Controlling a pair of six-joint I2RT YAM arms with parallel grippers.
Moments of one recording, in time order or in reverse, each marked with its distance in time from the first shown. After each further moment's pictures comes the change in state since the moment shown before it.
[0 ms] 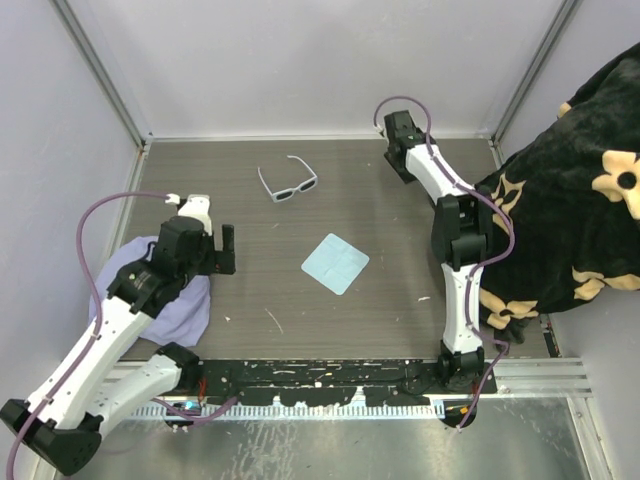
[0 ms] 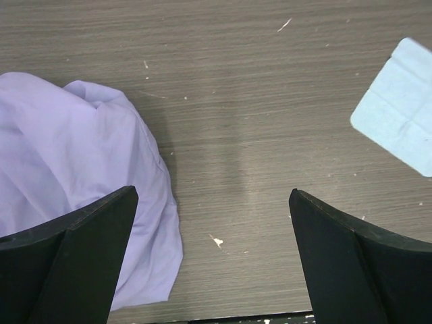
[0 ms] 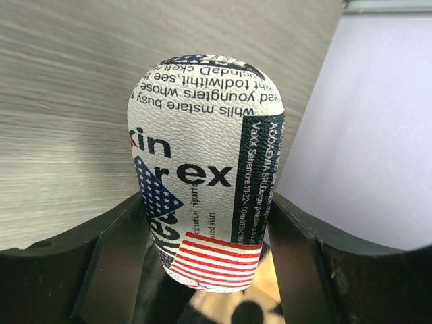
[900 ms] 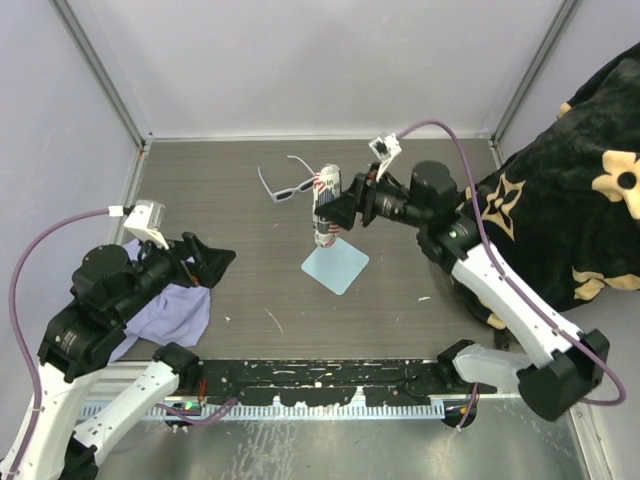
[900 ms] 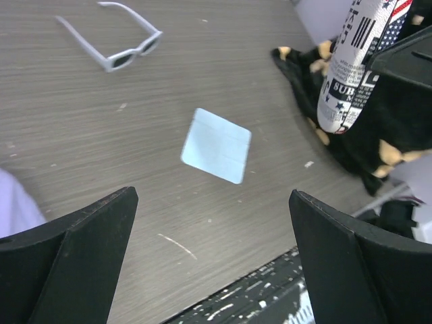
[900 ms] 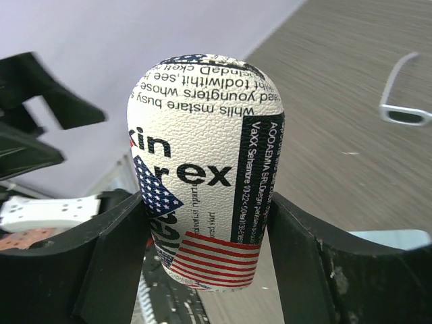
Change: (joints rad) left arm 0.000 -0.284 0.176 -0.002 0.336 -0.125; right arm 0.307 -1.058 -0.789 0.545 -1.155 0.963
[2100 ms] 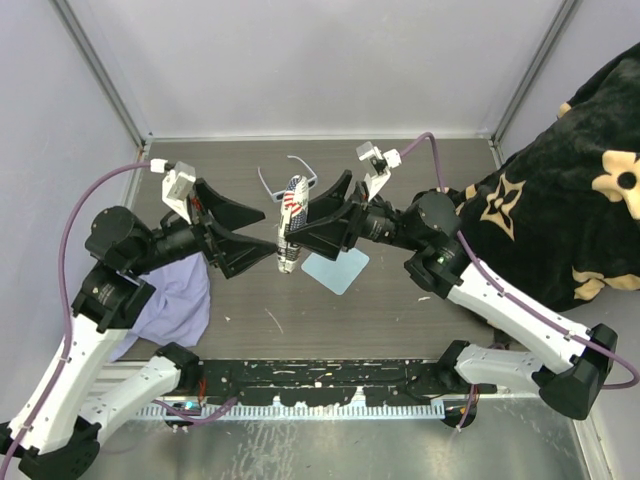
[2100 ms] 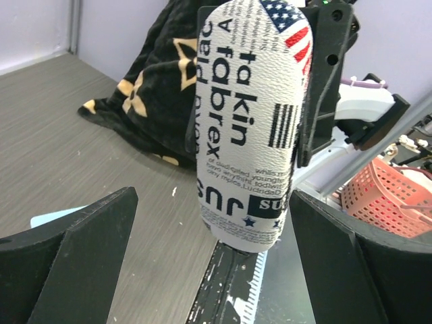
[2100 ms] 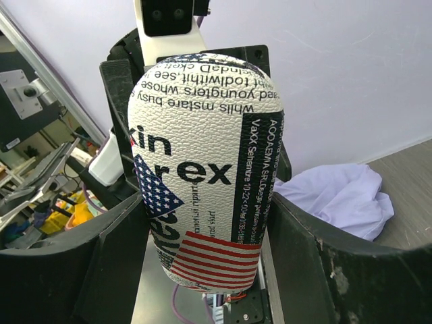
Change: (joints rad) left arm 0.000 0.200 0.012 0.582 0.671 -0.079; right arm 0.319 -0.109 -0.098 0.528 -0.005 0.253
